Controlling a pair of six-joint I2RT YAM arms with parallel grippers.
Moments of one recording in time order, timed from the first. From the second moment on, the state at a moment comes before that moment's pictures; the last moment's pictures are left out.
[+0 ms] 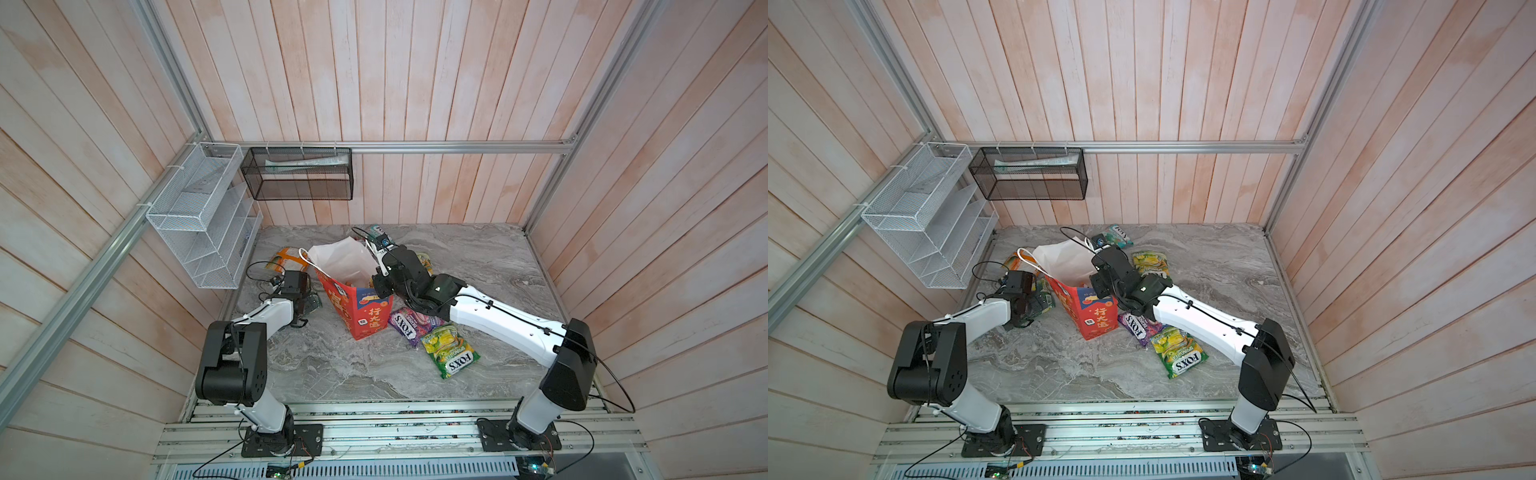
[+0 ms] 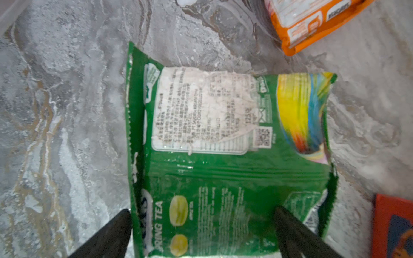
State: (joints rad) left arm -0.06 1.63 0.87 -0.33 -0.27 -0.61; right arm 0.96 1.68 1.51 -0.39 0.34 0.21
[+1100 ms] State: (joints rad) left arm -0.01 1.51 0.83 -0.30 0.06 -0.65; right arm 0.97 1.68 1.52 -0.39 0.33 0.21
